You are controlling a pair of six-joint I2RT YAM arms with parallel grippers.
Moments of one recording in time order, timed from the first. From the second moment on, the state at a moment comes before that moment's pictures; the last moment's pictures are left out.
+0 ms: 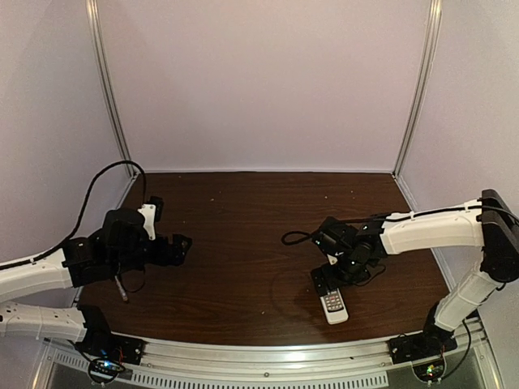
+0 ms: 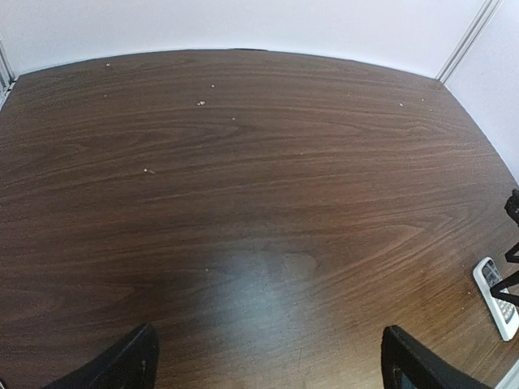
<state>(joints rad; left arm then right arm) -0.83 0.88 0.55 -0.25 -0.33 -0.50 0.91 1.55 0.91 -0.71 0.11 0.62</state>
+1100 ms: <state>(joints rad) -0.83 0.80 0.51 -0.35 -0.32 -0.54 0.88 1.72 1.01 -0.74 0.07 0.55</state>
